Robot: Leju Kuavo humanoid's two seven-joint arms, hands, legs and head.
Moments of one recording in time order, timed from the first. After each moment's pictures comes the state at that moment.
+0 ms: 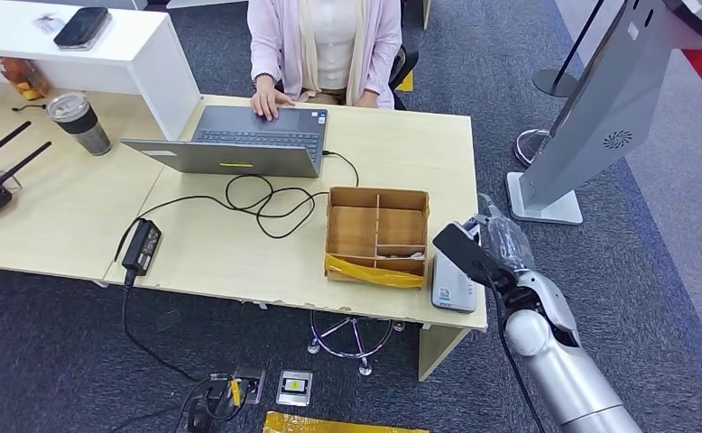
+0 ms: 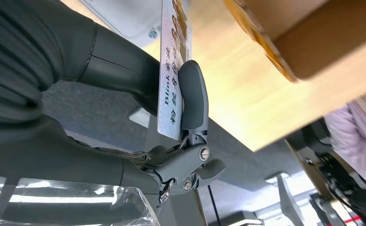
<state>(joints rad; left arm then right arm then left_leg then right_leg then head) -0.26 0.08 -0.84 -0.19 0.69 0.24 0.02 -0.54 -0.15 0.50 -1.06 0.50 -0.08 0.11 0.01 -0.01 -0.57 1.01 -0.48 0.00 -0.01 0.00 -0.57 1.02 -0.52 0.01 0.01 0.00</state>
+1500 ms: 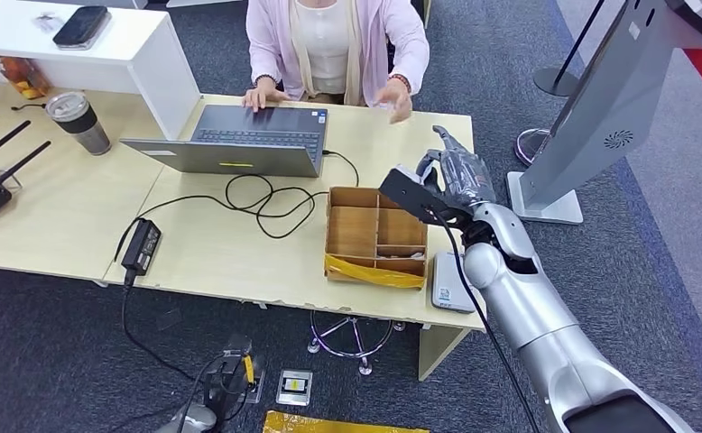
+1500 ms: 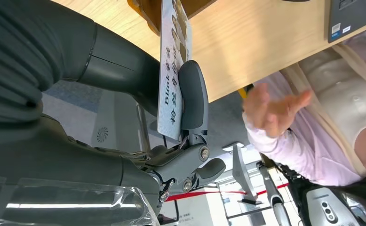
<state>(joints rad) -0.34 0.04 -0.83 -0.19 0.71 0.18 -0.08 -0.84 0.05 0.56 -0.77 0.64 -0.11 0.04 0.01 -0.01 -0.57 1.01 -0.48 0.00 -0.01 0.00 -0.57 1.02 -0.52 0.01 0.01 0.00</state>
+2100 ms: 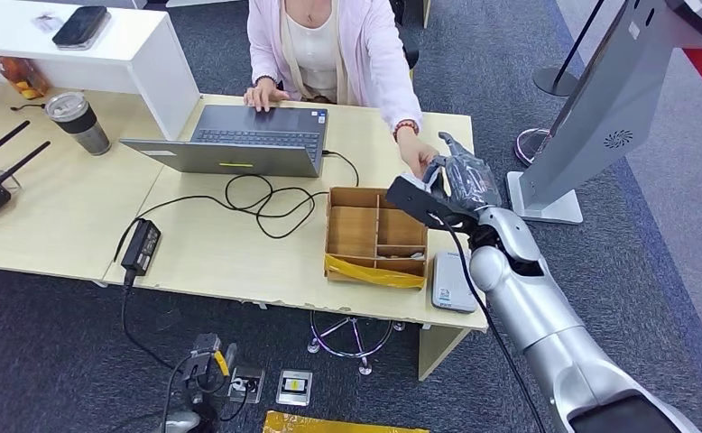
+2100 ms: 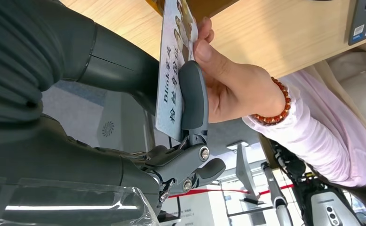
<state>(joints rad) -0.30 0.05 -0.64 -0.20 0.87 0.07 -0.23 -0.84 0.03 0.57 -0.74 0.66 -0.11 0.02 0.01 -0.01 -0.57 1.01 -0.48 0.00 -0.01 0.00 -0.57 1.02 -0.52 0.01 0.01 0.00</state>
